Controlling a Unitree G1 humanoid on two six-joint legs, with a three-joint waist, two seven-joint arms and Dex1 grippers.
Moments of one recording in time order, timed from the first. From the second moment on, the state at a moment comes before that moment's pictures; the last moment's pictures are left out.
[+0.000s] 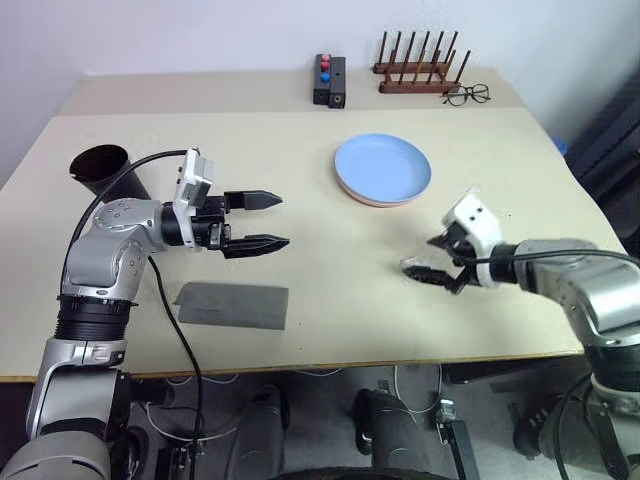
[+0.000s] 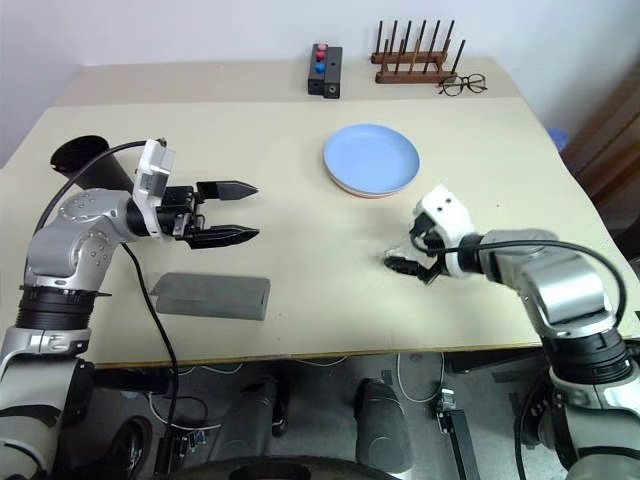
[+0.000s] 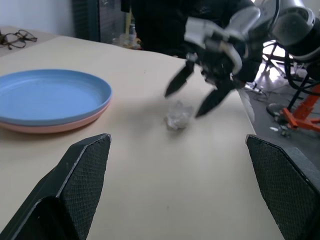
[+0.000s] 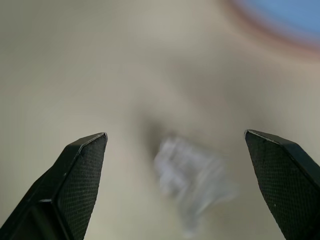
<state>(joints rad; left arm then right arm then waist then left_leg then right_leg) -0.63 0.64 0.02 0.15 -0.54 0.43 -1.35 -0.41 -0.81 0.06 -0.29 0.39 1.07 0.76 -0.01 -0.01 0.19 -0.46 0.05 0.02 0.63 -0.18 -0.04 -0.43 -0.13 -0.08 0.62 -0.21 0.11</state>
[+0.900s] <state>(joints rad) -0.64 0.66 0.03 0.15 -0.54 0.42 -1.35 -0.82 -0.61 -0.01 0.15 0.30 0.70 0.64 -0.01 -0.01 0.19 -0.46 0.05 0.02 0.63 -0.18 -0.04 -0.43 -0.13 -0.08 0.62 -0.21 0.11</state>
